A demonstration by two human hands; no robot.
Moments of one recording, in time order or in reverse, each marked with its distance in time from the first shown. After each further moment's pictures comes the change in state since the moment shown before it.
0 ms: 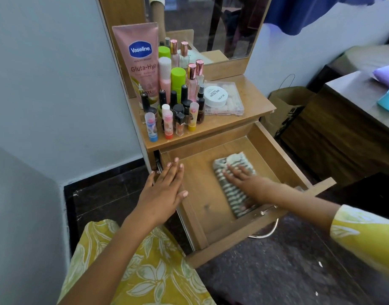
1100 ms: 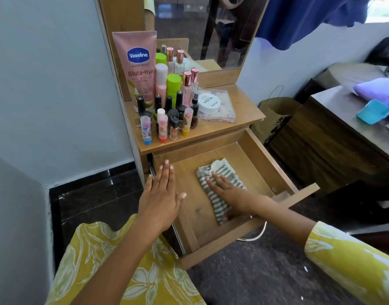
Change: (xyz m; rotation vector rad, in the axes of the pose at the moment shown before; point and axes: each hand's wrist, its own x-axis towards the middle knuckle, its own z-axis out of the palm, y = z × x) left_hand 0.000 0.023 0.005 0.010 0.085 -0.135; right_hand 0.000 -0.026 0.006 0.179 0.042 -0.063
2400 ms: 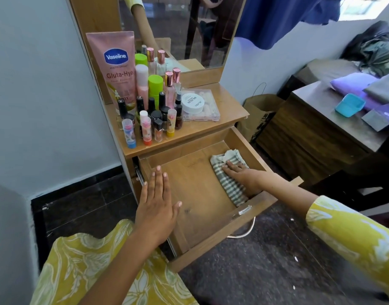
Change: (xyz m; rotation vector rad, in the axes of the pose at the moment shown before) left_hand -0.008 0.019 0.012 0.026 0.051 0.017; right_hand -0.019 0.062 -0.034 0.018 -0.120 0.273
